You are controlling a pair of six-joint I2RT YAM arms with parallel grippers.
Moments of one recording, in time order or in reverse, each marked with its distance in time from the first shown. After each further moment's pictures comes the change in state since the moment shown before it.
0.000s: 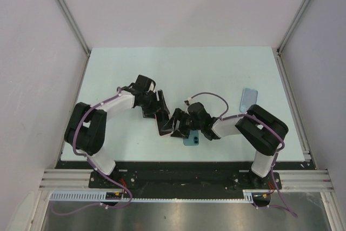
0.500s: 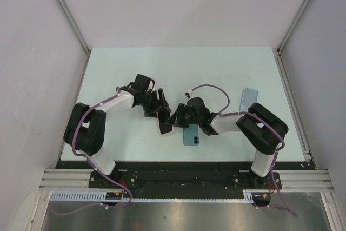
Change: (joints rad) left arm 0.012 -0.018 -0.004 0.035 0.090 -0.026; right arm -0.023 0.016 0.075 -0.033 0.142 -0.134
